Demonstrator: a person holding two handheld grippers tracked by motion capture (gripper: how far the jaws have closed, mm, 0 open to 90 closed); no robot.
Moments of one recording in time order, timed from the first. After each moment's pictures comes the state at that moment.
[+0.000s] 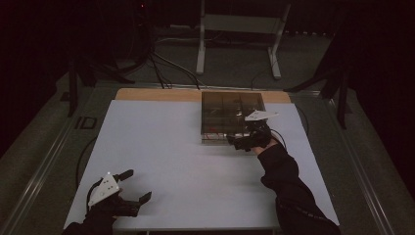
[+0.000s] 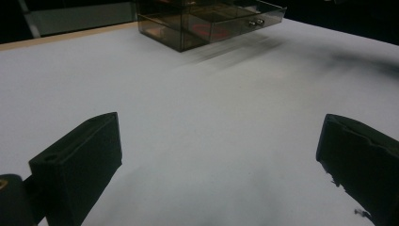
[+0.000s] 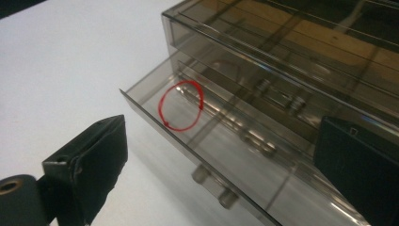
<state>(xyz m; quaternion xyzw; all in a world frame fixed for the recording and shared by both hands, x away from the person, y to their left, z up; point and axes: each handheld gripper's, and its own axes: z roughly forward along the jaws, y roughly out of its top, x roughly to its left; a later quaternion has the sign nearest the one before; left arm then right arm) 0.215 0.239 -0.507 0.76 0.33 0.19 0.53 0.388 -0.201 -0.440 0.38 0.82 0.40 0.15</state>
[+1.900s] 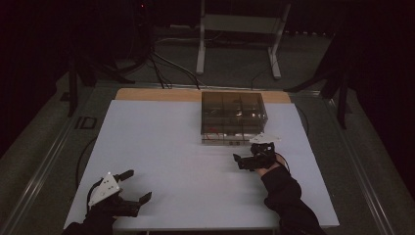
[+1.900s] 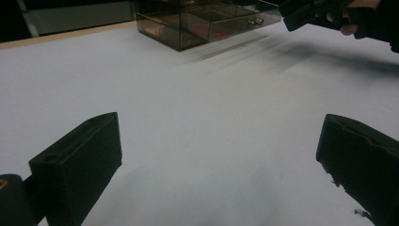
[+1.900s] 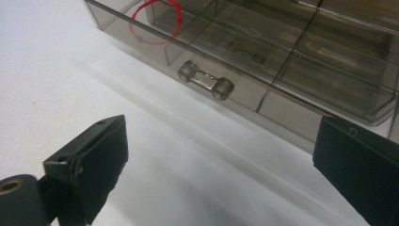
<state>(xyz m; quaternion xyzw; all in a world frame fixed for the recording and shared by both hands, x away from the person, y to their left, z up) 0.215 0.238 -0.508 0.76 0.33 0.19 0.53 0.342 -0.214 -0.487 0.43 0.80 0.36 0.19</state>
